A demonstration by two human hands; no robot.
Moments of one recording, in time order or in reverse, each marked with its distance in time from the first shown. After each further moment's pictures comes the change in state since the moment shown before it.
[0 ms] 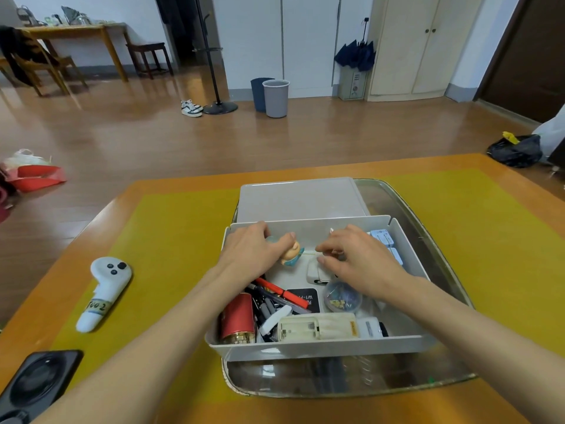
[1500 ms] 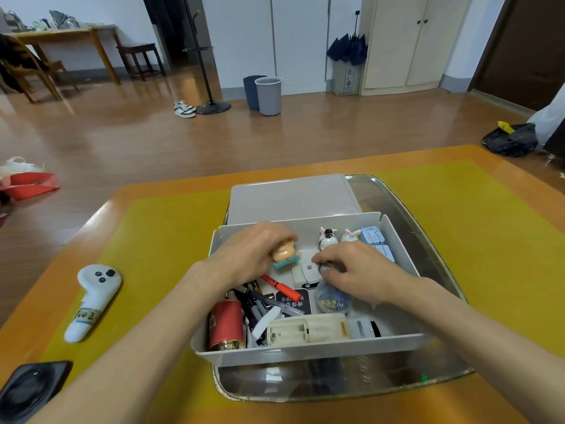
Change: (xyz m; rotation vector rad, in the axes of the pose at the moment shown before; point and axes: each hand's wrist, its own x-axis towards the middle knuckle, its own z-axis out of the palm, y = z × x) left_hand 0.005 0.007 -0.012 0.073 -0.217 0.619; right_hand -0.014 0.011 -0.008 0.117 -0.263 0.078
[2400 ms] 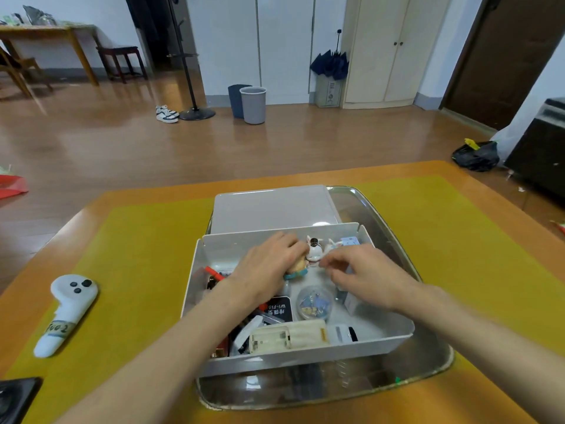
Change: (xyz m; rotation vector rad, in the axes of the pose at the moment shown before) left_hand 0.021 0.040 0.032 0.123 0.111 0.062; right_hand -0.029 0.009 -0.029 -0.001 0.113 0.066
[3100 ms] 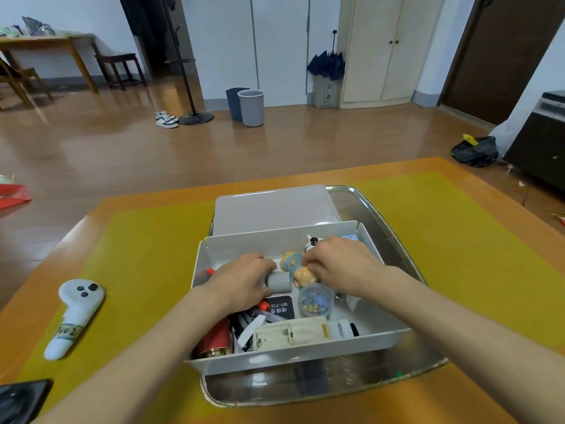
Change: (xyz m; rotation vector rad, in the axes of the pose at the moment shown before) left_hand -0.031 -0.027 -0.004 -0.014 -0.276 -0.233; right_hand 0.028 -0.028 0.011 -0.315 -0.070 -0.035
